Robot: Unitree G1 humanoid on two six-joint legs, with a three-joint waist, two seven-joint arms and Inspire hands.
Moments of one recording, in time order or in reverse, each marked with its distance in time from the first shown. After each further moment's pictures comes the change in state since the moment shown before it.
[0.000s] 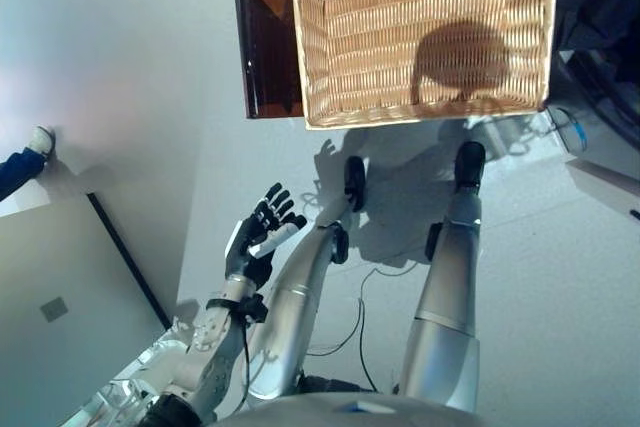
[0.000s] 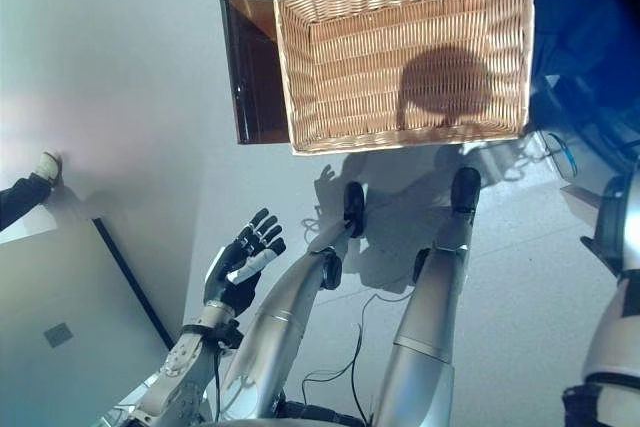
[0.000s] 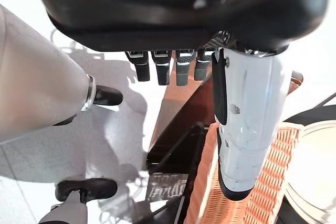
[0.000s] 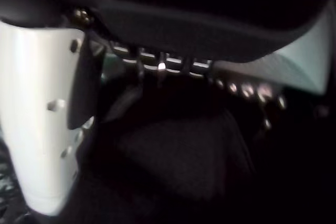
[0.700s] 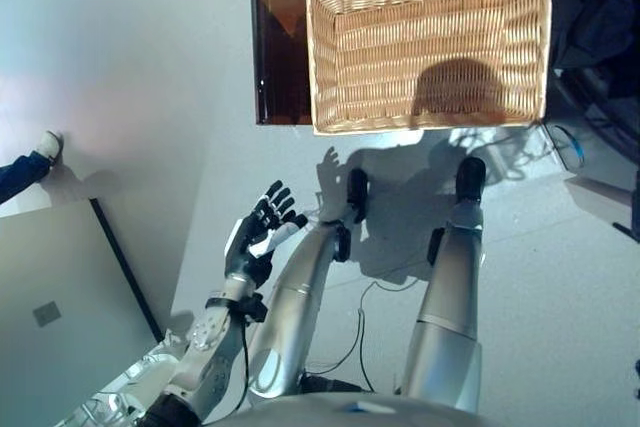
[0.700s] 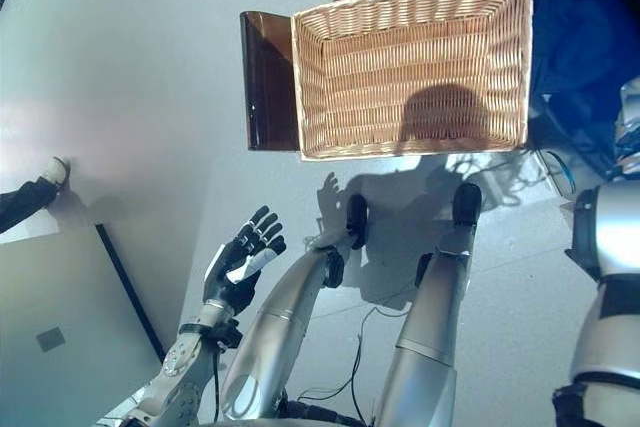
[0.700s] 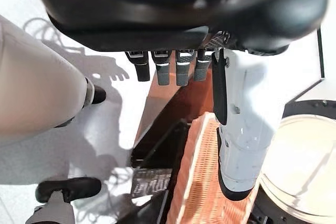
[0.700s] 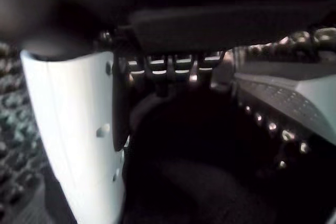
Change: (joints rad) left arm -0.008 0.002 -0.001 -0.004 0.003 -0.011 -0.025; right arm 0.093 0.043 -0.011 0.029 -0.361 0.174 -0.014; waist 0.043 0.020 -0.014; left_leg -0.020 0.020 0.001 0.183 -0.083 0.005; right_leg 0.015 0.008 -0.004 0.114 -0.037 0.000
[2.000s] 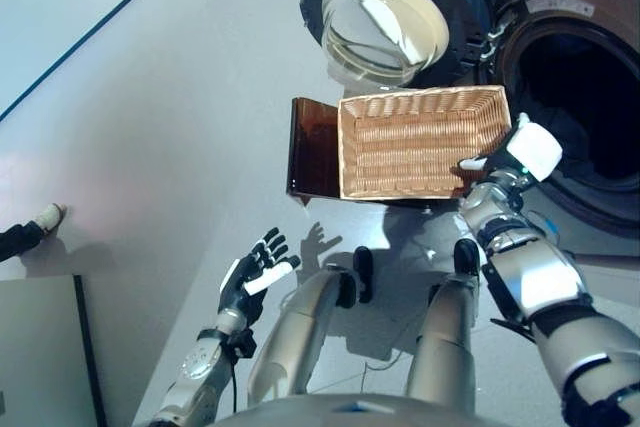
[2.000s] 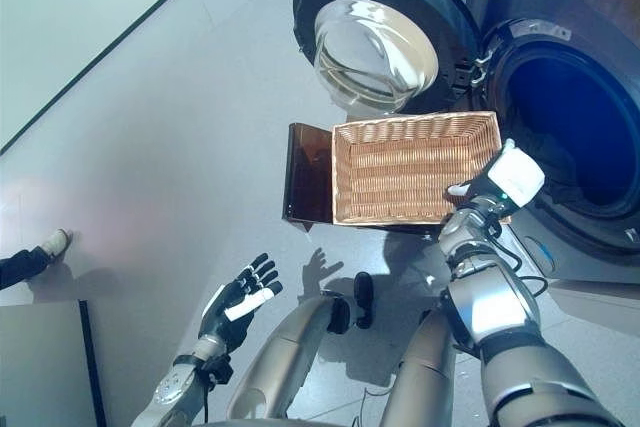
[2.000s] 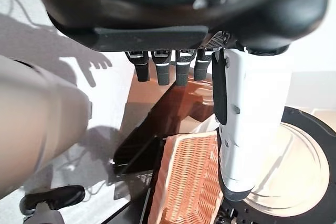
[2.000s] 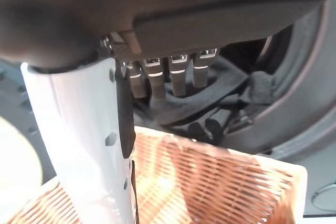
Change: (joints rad) left arm 0.096 -0.002 0.029 0.181 0.009 0.058 -0.099; right arm 0.520 0.494 -0.022 -0.041 -0.221 0.011 -0.035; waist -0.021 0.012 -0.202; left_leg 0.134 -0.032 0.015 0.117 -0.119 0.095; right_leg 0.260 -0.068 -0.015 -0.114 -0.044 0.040
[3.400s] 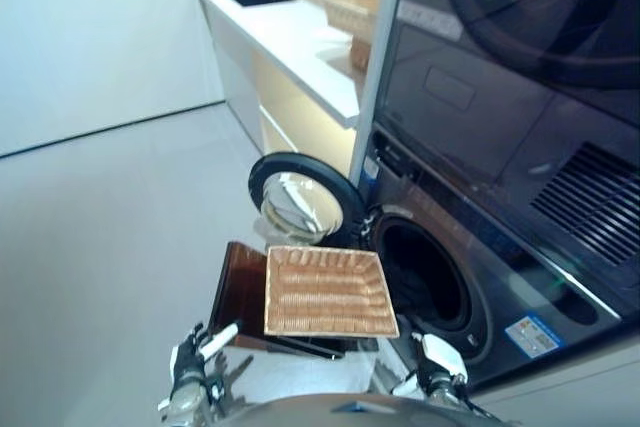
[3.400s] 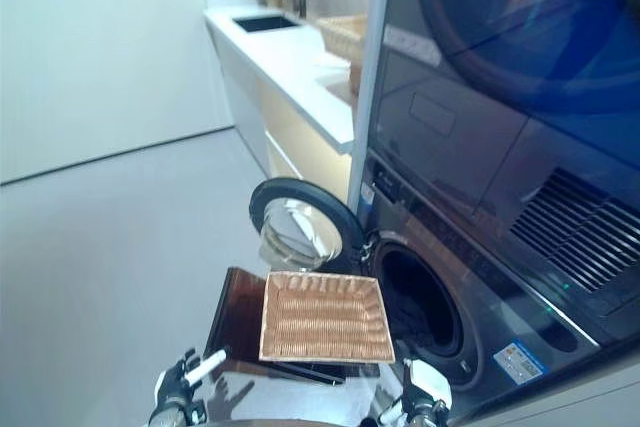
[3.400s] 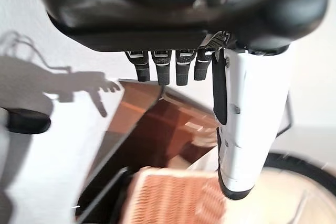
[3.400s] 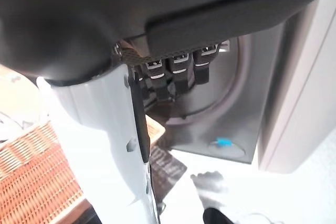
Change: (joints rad) left arm -0.185 -0.173 0.396 0.962 0.375 -0.008 0.216; right arm 0.891 0.257 0.058 -0.095 -0.226 -0.169 0.310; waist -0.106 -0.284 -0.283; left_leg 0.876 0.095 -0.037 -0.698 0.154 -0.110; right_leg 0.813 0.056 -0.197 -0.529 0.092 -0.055
